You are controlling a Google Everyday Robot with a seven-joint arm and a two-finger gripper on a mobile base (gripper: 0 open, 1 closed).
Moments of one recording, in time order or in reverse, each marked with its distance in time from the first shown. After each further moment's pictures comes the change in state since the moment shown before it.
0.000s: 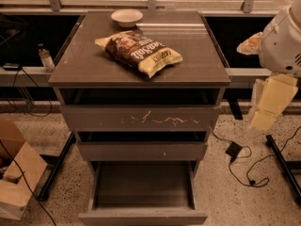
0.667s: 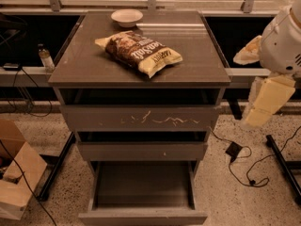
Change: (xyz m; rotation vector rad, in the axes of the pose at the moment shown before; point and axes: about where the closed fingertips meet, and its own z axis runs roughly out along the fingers) arm 0.000 0.000 0.000 0.002 -0.002 0.000
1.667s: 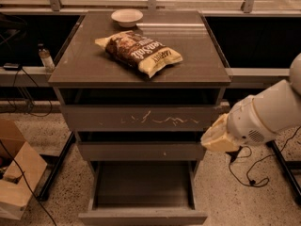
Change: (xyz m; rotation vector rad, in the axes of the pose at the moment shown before) arm 0.015 0.047 0.151 -0.151 -0.273 0.190
